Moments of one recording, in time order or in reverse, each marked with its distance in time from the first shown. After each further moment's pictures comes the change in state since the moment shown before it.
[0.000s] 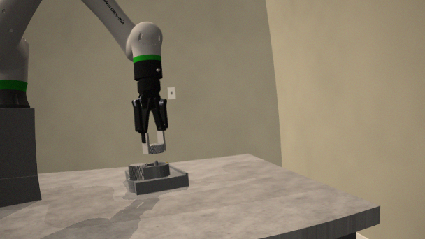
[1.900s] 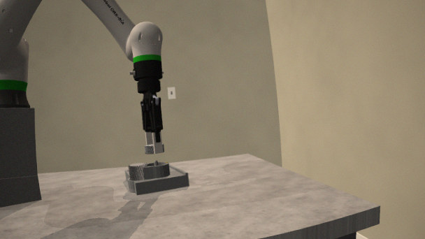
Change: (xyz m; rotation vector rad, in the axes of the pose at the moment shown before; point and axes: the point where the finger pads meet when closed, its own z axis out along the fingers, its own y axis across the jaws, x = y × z) arm 0.000 0.000 0.000 0.000 0.000 -1.166
